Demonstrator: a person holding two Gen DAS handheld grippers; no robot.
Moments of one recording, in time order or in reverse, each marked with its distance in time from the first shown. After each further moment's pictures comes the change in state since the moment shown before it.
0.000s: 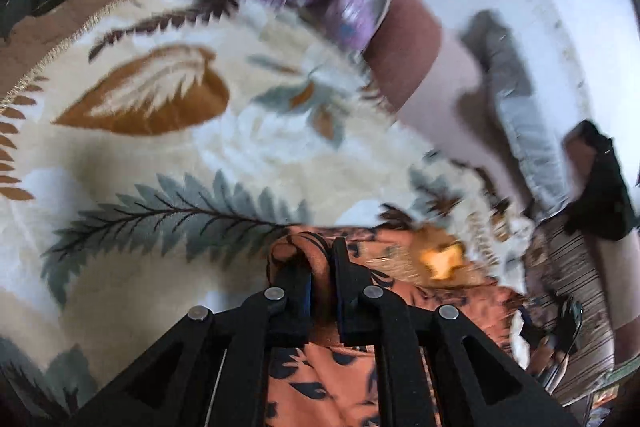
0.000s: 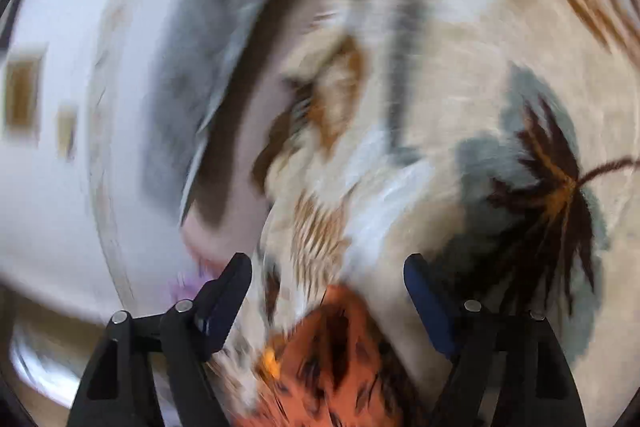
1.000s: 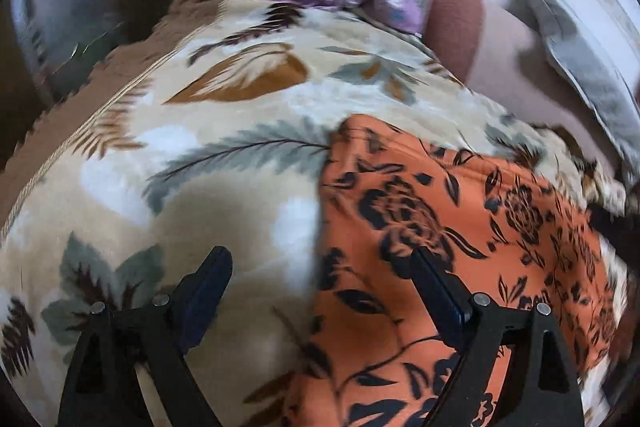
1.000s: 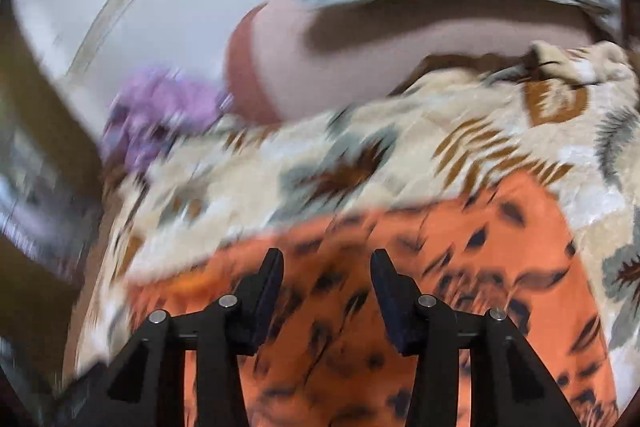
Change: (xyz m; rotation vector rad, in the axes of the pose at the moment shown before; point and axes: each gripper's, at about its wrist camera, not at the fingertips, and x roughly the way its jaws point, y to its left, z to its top) left arm -0.016 -0.016 -0.076 0.079 -0.086 0.442; right arm 0.118 0.167 -0.161 -0.668 0.257 -0.186
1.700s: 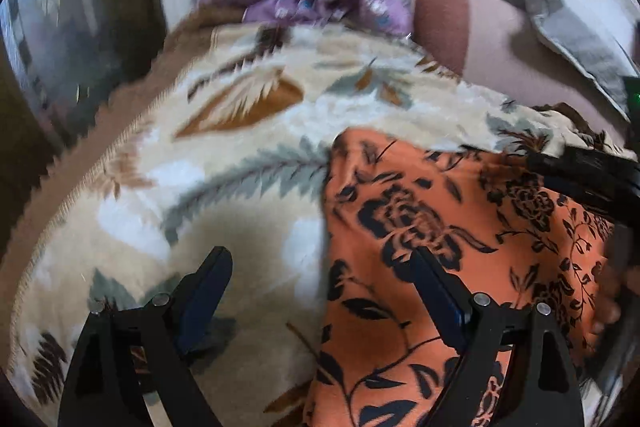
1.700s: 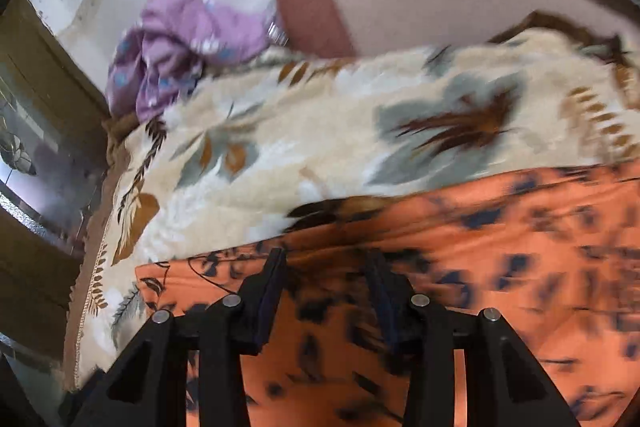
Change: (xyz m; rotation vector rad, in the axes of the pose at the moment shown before) left arm -0.013 -0.029 -0.002 0.183 -0.084 0.077; right arm 0.069 0.054 0.008 0.007 0.038 -0.047
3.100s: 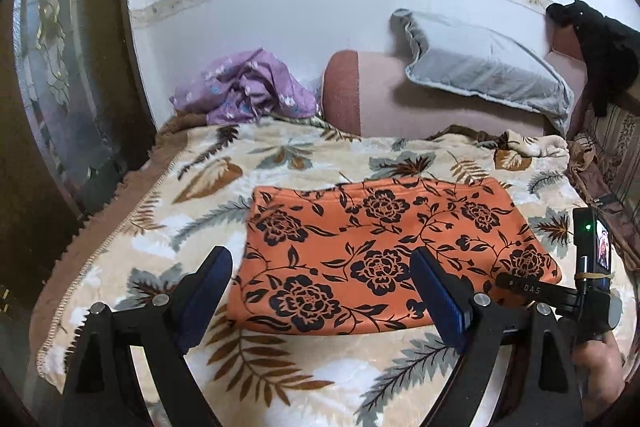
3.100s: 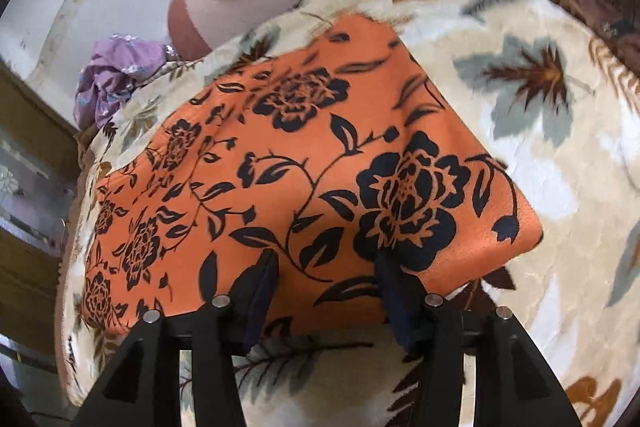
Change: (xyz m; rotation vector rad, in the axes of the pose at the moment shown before) left arm -0.203 -0.098 -0.058 0.125 -0.245 -0.049; right arm -0.145 -0.150 -0.127 0.174 0.032 -0.076
